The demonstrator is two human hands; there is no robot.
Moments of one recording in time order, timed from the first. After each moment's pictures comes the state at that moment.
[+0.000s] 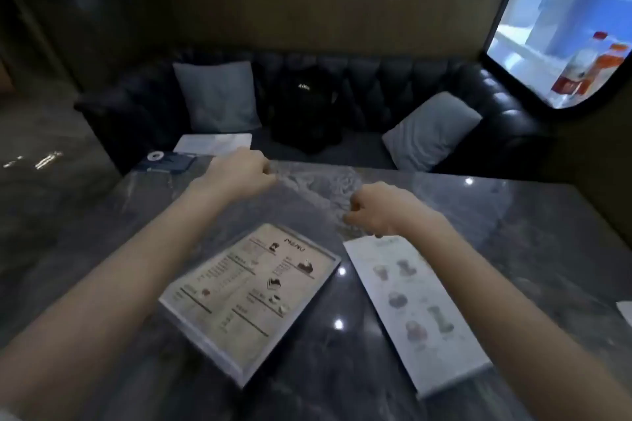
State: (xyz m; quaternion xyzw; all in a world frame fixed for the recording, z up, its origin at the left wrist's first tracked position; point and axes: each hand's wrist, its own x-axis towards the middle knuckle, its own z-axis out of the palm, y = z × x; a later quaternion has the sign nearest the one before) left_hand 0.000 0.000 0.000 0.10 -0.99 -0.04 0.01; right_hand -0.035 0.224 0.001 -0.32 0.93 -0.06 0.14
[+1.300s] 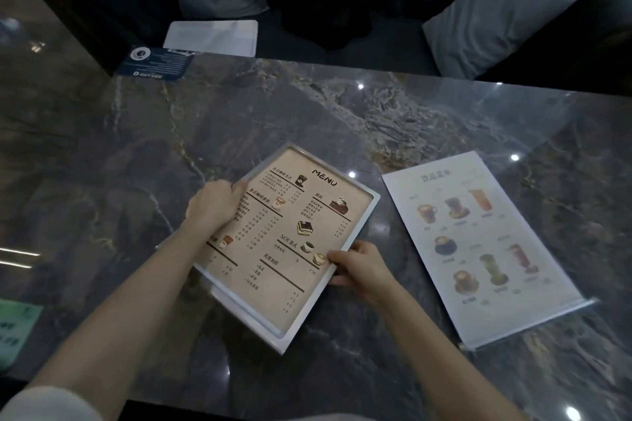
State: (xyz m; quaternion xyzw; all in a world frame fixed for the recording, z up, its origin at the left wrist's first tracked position) left_hand 0.045 -0.096 -0.214 0.30 -0.93 -0.17 -0.10; right_hand 0.037 0.167 -0.204 0.15 0.61 -0.65 0.43
